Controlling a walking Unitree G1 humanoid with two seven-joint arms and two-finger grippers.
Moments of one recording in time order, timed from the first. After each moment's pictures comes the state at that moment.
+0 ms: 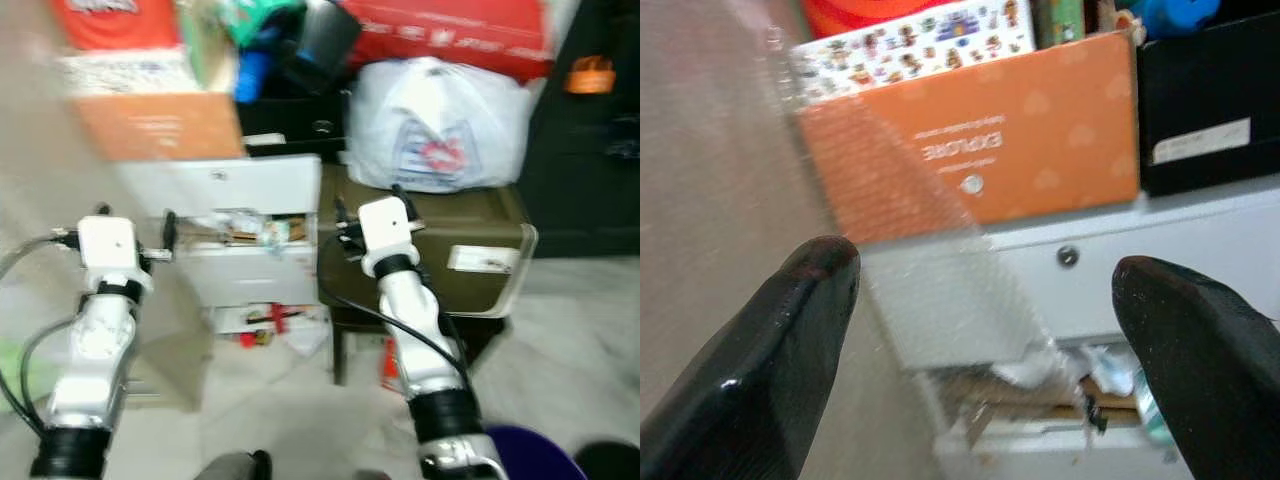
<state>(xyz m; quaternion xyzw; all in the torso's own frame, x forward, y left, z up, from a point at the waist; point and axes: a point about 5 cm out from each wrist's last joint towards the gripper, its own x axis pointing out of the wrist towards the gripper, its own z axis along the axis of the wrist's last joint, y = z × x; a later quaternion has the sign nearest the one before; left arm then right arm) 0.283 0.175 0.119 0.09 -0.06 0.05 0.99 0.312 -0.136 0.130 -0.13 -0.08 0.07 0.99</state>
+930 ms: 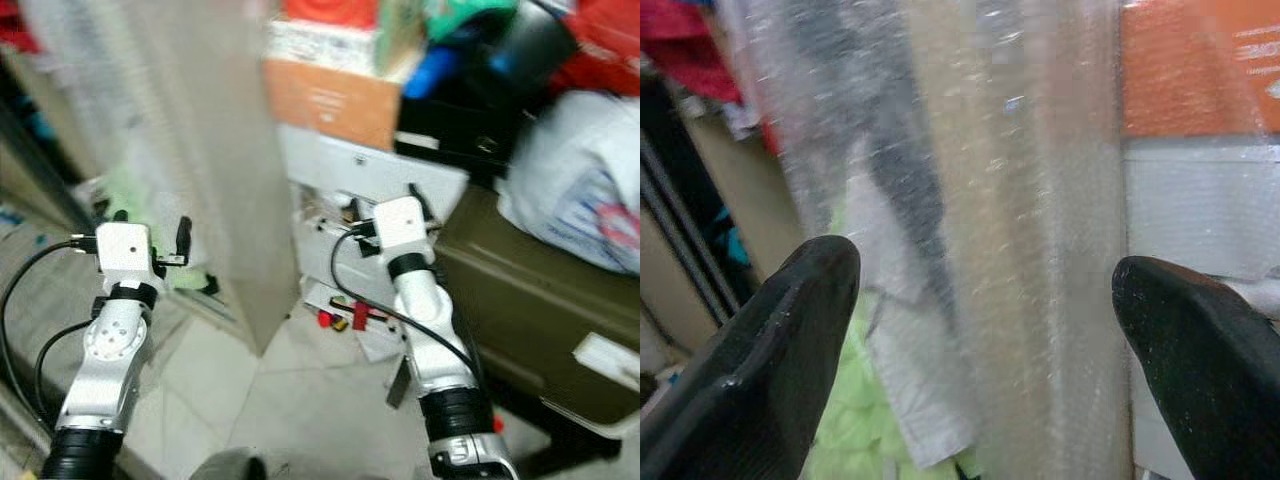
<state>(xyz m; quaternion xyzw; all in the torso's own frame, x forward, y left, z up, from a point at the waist) 0.283 0.172 0.115 0.08 -0.05 0.04 0.99 0.314 -0.144 0.132 -0.13 -0.08 0.06 0.99</state>
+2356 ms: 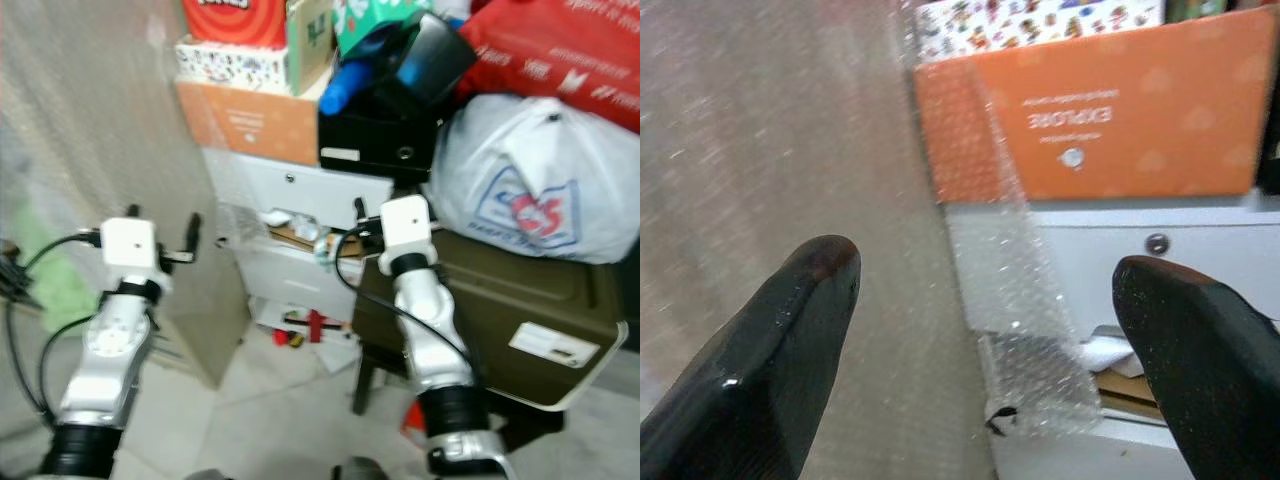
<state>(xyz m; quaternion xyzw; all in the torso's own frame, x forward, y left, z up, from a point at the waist) 0.284 0.165 0.117 0.07 -0.05 0.01 1.00 0.315 -0.145 0.127 -0.11 -0.07 0.05 0.99</state>
